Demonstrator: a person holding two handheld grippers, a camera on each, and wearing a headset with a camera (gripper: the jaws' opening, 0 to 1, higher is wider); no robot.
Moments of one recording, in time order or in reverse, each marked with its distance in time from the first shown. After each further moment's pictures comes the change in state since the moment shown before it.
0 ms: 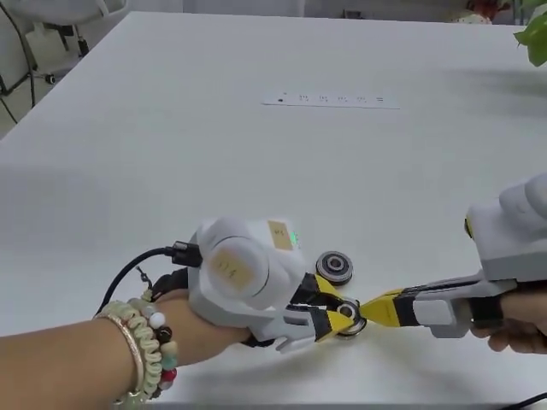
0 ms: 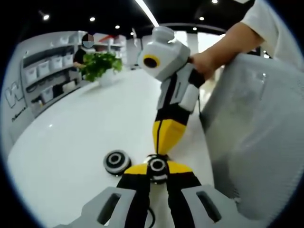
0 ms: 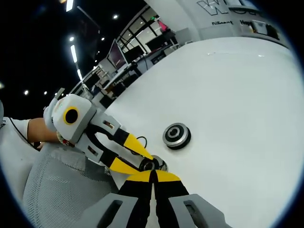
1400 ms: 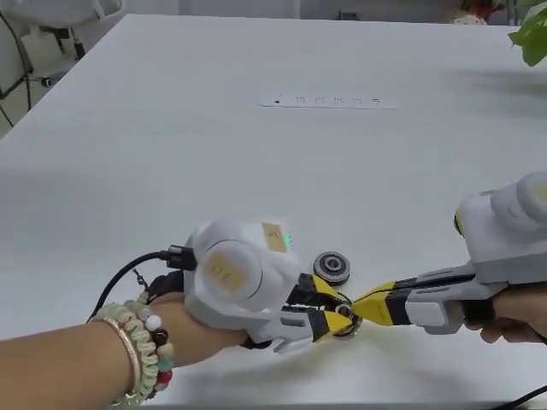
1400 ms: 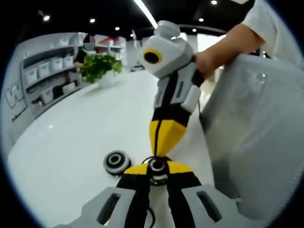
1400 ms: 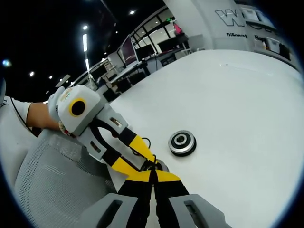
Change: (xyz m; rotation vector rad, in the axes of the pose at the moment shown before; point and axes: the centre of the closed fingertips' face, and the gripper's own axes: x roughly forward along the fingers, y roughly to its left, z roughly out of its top) left arm 0.001 0.000 0.000 0.000 -0.020 0.000; right arm 0.003 0.002 0.006 -0.144 0.003 -0.011
